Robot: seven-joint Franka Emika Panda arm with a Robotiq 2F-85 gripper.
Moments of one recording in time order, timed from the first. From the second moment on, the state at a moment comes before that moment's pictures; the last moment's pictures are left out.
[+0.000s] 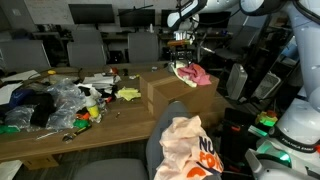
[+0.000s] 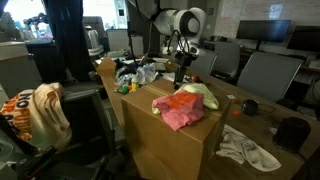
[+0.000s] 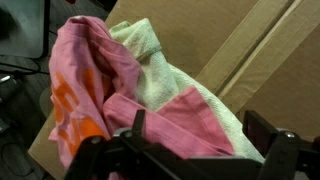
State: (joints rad) arm -0.32 0.61 -0.25 -1.47 0.17 1.77 0.84
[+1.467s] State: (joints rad) arm -0.28 0.64 -0.28 -1.49 0.09 1.87 0.94
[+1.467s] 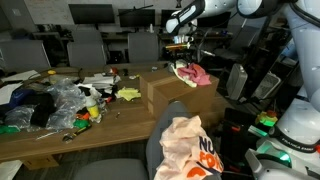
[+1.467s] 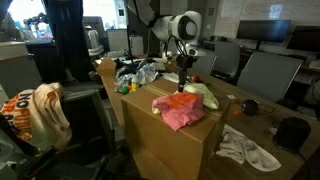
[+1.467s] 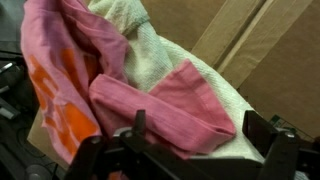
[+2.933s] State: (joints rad) arm -0.27 0.62 -0.28 -1.60 0.08 1.87 0.95
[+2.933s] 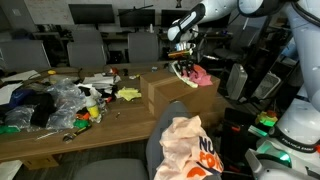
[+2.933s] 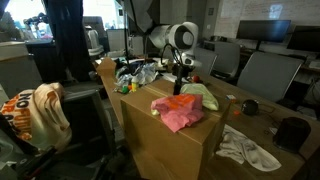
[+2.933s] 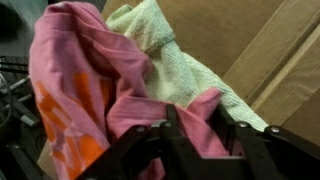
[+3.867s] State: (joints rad) arm -0.26 0.43 -0.29 -1.74 0.08 1.91 0.95
